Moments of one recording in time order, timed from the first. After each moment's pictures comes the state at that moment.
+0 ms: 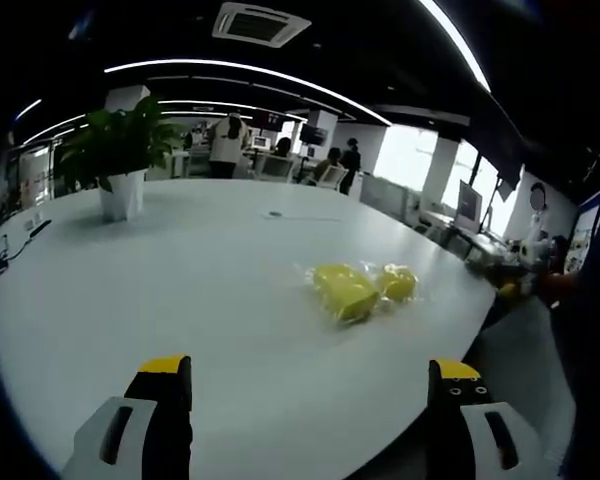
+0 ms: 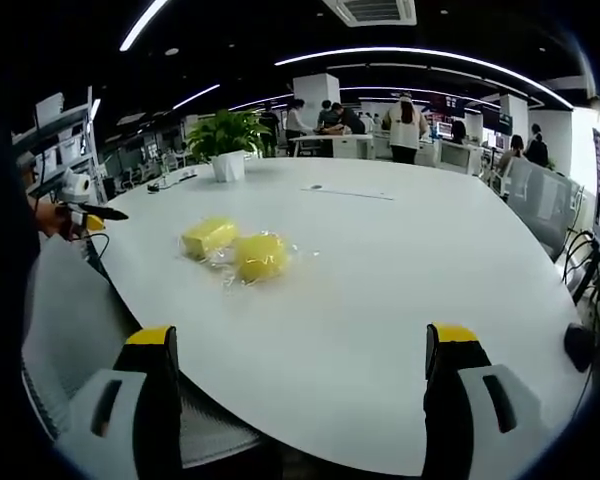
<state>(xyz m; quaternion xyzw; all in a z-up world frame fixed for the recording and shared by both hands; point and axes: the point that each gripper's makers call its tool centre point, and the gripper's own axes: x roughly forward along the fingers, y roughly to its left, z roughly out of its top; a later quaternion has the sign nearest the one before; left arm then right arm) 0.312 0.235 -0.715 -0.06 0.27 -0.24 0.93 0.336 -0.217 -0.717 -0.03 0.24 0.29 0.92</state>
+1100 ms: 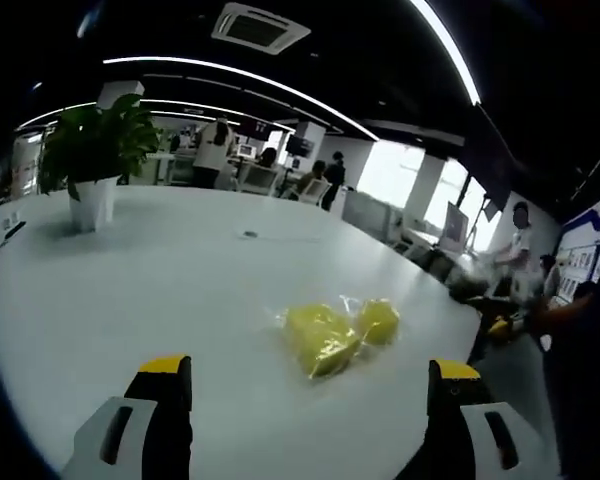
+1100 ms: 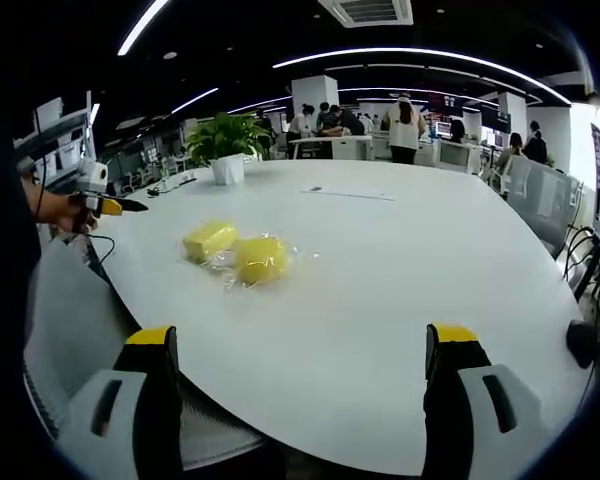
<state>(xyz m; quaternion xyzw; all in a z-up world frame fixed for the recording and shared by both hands) 0.368 0.188 -0.689 -0.10 0.24 -0.28 0.92 0.337 -0.217 -0.717 -0.02 0.24 0.29 0.93</state>
